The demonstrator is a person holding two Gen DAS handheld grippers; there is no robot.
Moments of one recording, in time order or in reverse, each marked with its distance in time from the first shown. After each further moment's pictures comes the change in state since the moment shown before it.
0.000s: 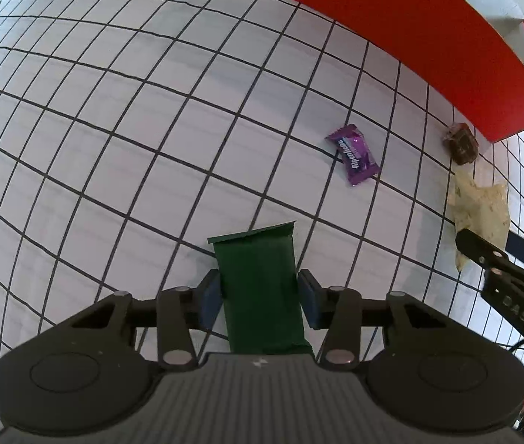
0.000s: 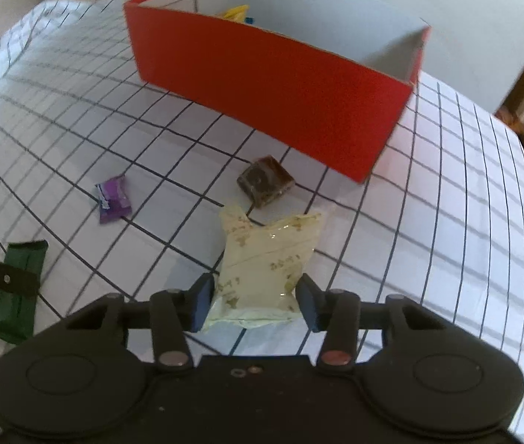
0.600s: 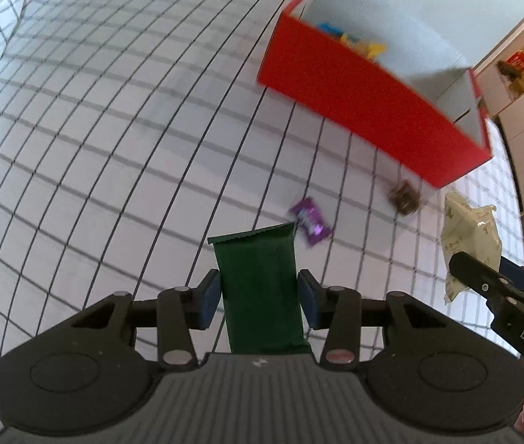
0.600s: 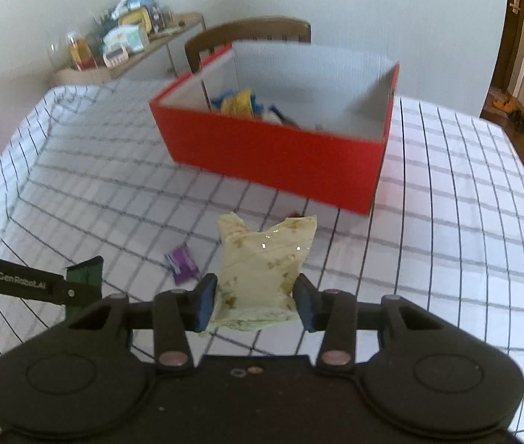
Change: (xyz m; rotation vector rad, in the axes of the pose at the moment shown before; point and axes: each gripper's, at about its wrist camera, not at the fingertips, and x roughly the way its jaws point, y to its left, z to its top) left arm -0.070 0.005 0.010 0.059 -0.183 -0.094; right arm -0.073 0.008 0.016 0.130 -0.170 0.084
